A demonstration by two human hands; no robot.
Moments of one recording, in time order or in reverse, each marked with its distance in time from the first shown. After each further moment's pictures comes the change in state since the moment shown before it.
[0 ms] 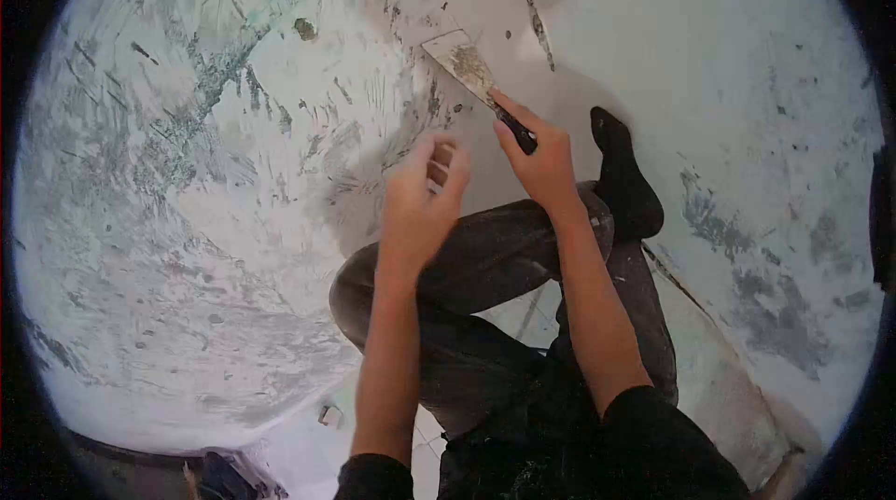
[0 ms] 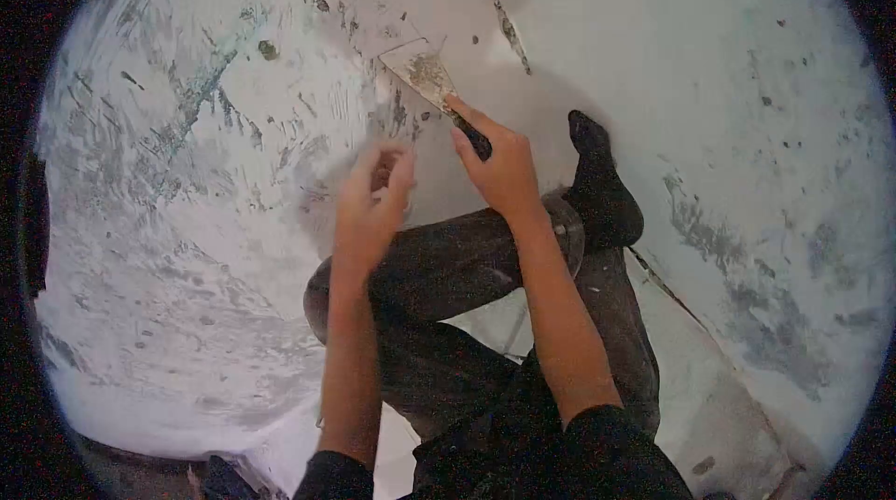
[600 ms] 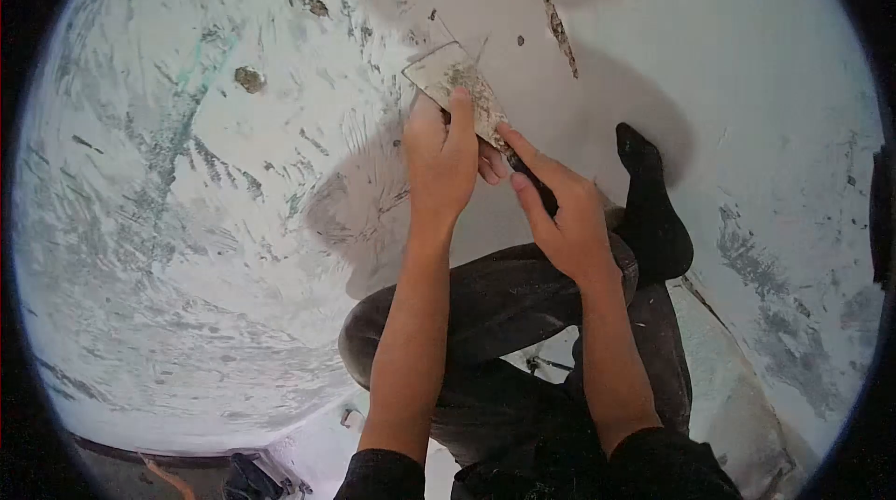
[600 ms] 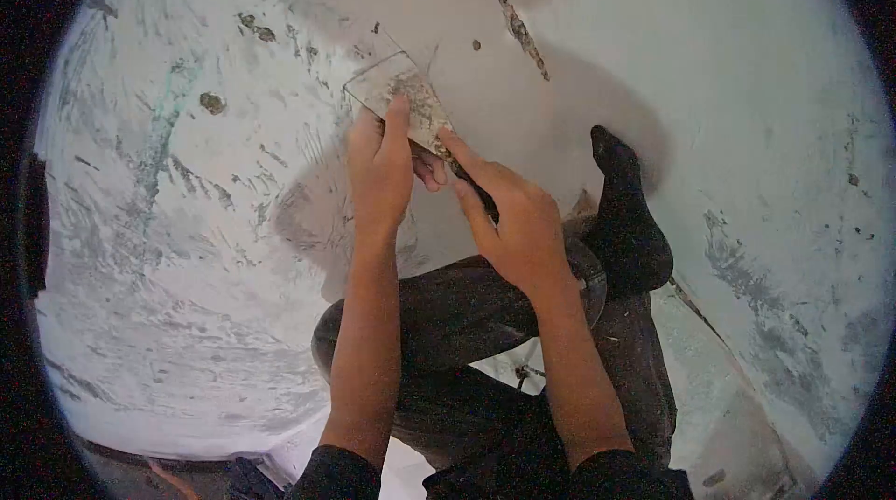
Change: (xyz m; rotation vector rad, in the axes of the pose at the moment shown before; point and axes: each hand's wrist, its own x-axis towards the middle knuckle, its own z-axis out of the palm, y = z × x) left_hand 0.105 -0.015 0.044 -0.400 0.021 -0.133; right_hand -0.002 0.005 -0.003 -0.085 -0.056 0.038
